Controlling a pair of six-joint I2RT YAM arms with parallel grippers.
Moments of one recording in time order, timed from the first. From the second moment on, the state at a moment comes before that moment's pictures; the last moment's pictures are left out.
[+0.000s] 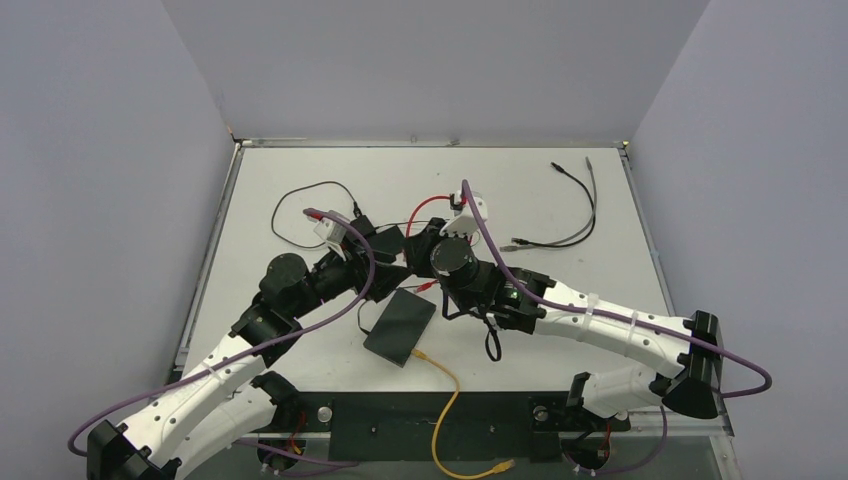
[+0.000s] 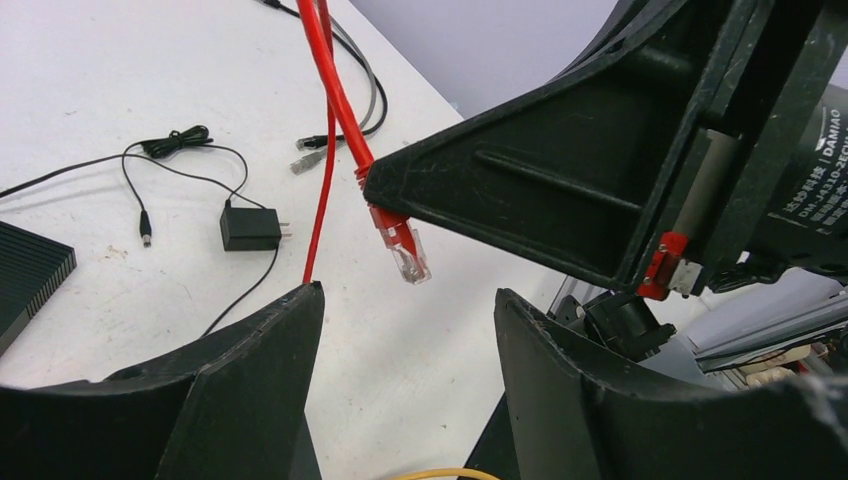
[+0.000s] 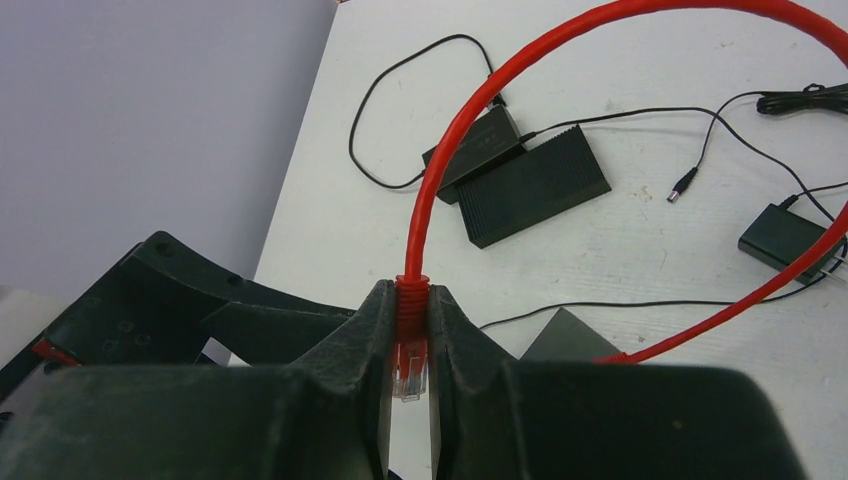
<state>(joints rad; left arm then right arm) -0.65 0.77 0.58 0.17 0.31 -0.58 1.15 1.31 1.18 -0.23 0.64 0.84</state>
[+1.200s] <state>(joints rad) -0.65 0.78 0.58 0.21 0.27 -0.53 1.18 1.33 1.21 -0.23 0.64 0.85</state>
